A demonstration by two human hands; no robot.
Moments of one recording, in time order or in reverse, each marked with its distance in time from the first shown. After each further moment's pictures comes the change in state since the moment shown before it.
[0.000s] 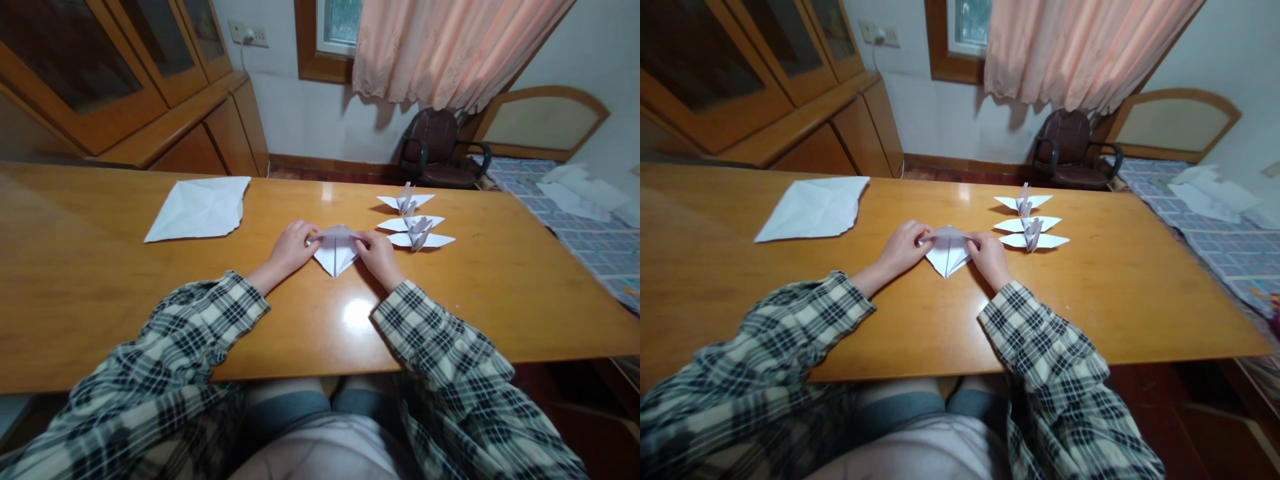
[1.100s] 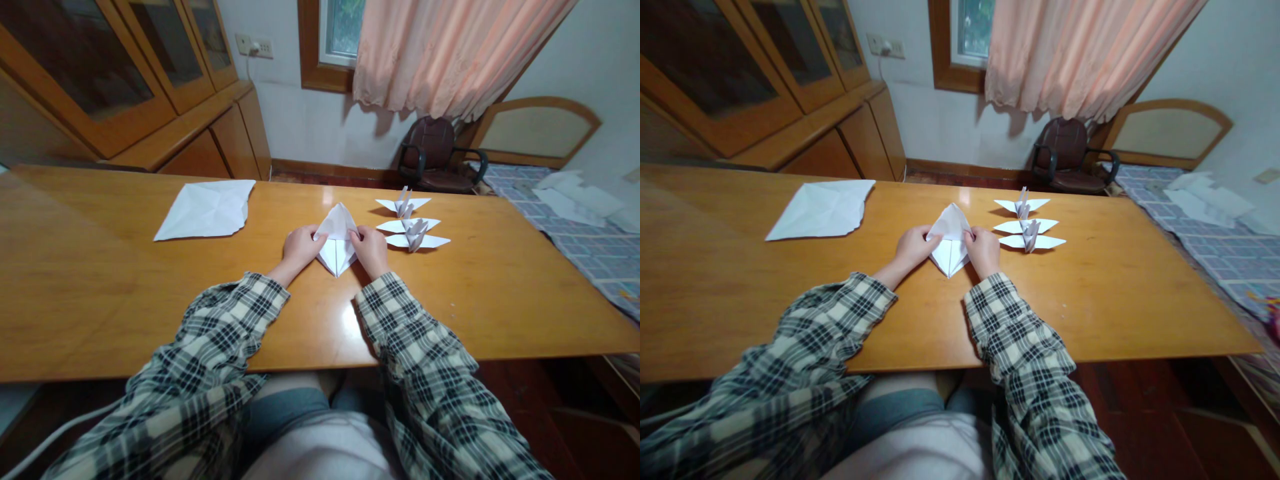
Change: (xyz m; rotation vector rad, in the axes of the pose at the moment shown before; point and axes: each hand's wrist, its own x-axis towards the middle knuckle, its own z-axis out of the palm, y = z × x) left_hand 0.010 0.015 0.013 -0.057 0.010 -0.311; right_hand 0.016 -0.014 0.011 -0.173 0.084 0.143
